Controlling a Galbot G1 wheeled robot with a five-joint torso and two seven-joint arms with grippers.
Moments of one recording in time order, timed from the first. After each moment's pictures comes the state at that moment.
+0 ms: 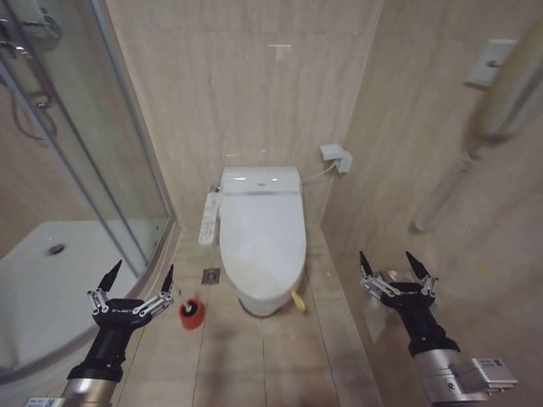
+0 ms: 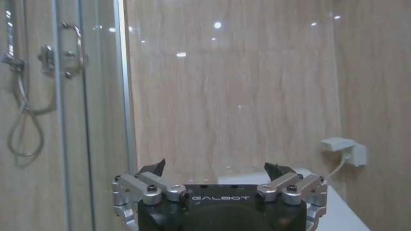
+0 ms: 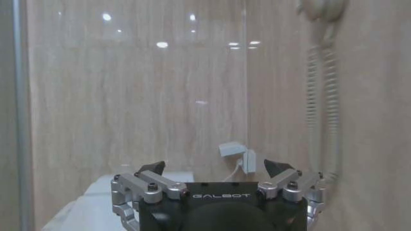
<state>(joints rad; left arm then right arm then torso) 1.85 -1.29 -0.73 -2.50 -0.25 -0.06 -0.04 -1.76 1.43 0.71 2.50 0.25 -0.05 0.04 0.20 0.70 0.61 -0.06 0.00</state>
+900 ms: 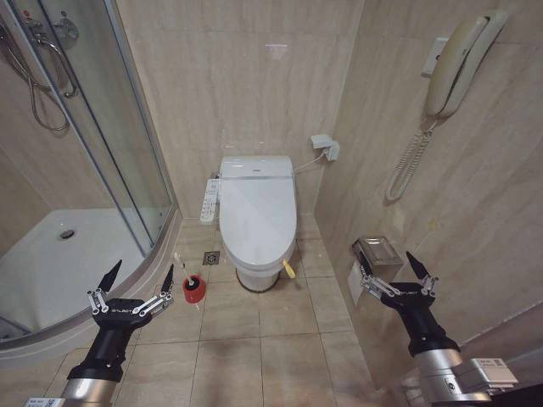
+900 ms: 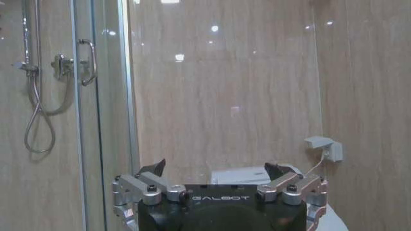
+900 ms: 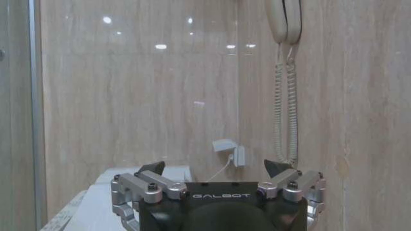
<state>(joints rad) 1.84 -1.29 -0.73 -2.50 -0.25 -0.06 -0.04 -1.76 1.43 0.71 2.50 0.25 -0.05 0.04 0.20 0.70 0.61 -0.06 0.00</state>
